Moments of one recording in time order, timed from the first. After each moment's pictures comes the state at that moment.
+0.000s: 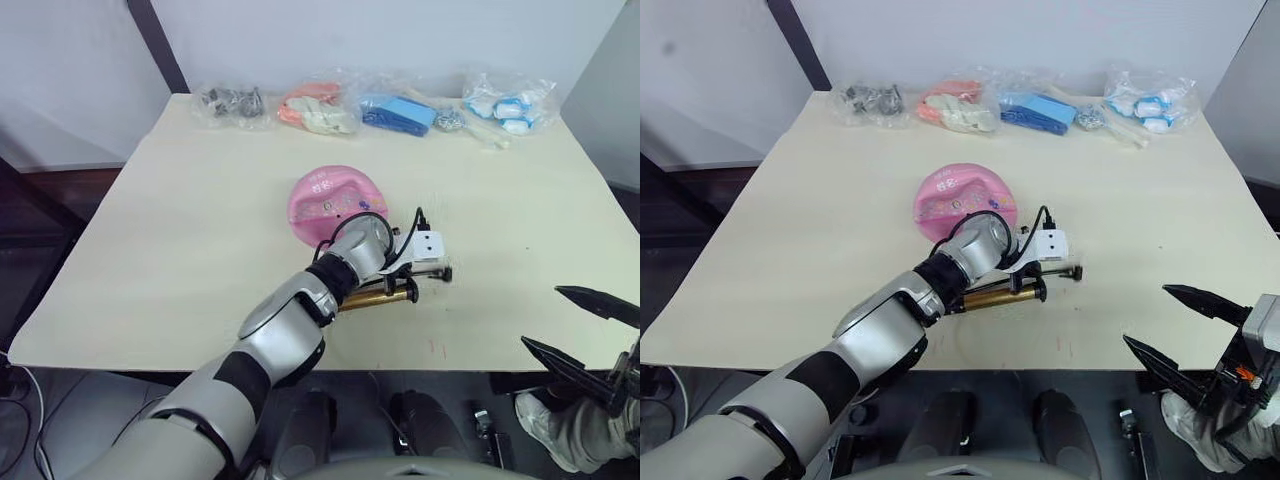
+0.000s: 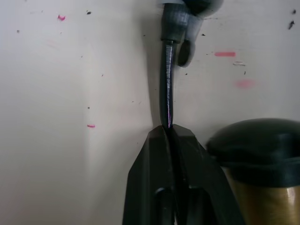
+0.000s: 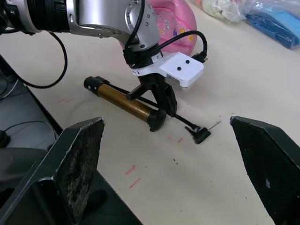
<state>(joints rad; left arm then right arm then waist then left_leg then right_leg) -1.09 0.02 -0.66 0.85 0.27 0.51 -0.98 0.69 -0.70 -0.82 -0.90 0.88 0.50 0.84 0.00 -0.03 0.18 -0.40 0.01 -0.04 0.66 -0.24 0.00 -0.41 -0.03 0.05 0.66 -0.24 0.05</state>
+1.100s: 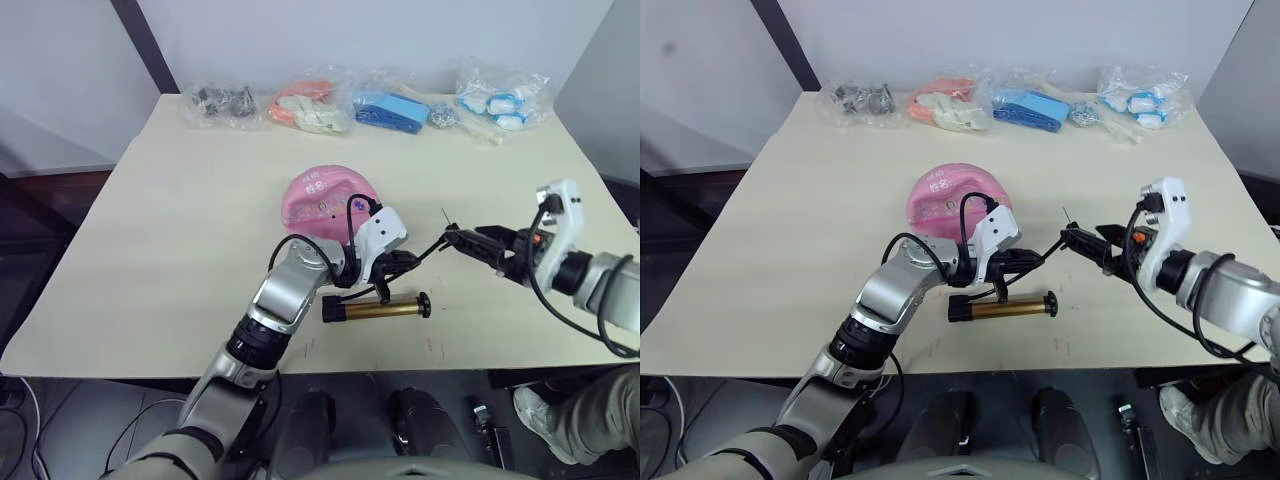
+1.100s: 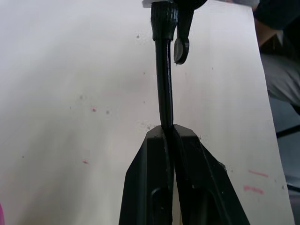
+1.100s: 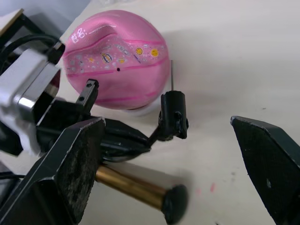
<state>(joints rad) -0.59 0.21 -0.35 -0.10 -0.08 0.72 -0.88 -0.27 -0.87 -0.18 -0.42 1.61 0.95 -0.10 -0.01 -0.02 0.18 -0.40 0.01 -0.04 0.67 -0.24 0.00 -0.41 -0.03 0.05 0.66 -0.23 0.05</state>
